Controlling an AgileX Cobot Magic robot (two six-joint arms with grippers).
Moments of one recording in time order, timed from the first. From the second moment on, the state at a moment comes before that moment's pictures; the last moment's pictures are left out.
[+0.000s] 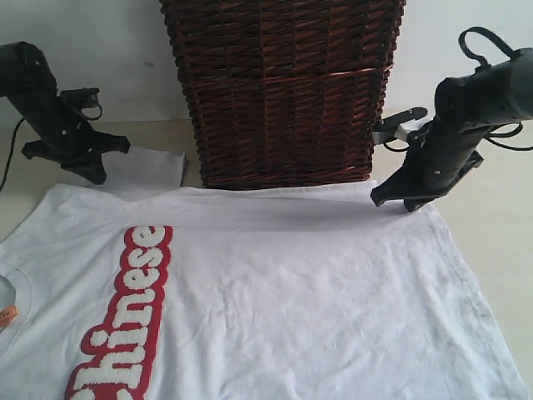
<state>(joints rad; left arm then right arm) -0.03 2.50 -2.11 -0.19 1.04 0.15 0.16 2.17 -1.42 -0.09 0.61 -0.14</state>
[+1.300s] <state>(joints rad) -0.10 1.28 -0.65 0.18 0.72 1.12 0.16 1.79 -1.30 0.55 0.67 -0.64</state>
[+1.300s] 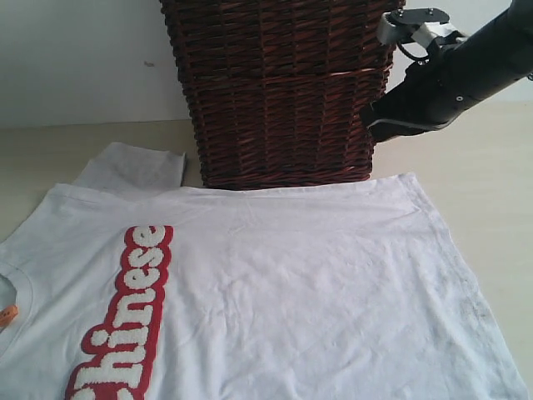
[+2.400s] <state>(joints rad) -0.06 1.44 -0.72 0.01 0.86 1.51 0.16 1.79 -1.30 0.55 0.64 -0.65</state>
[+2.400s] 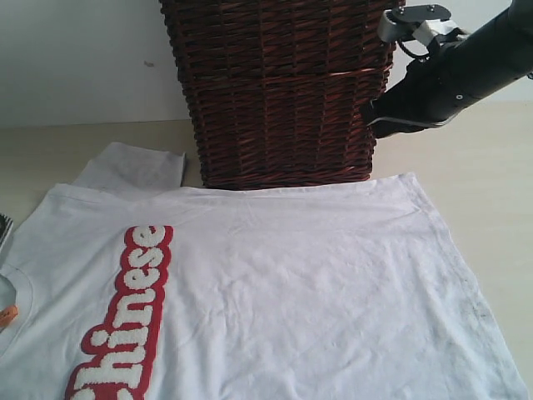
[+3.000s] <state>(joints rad) 0.09 1.74 -0.73 0.05 0.61 1.69 0.16 1.81 -1.30 0.55 0.63 -0.67</state>
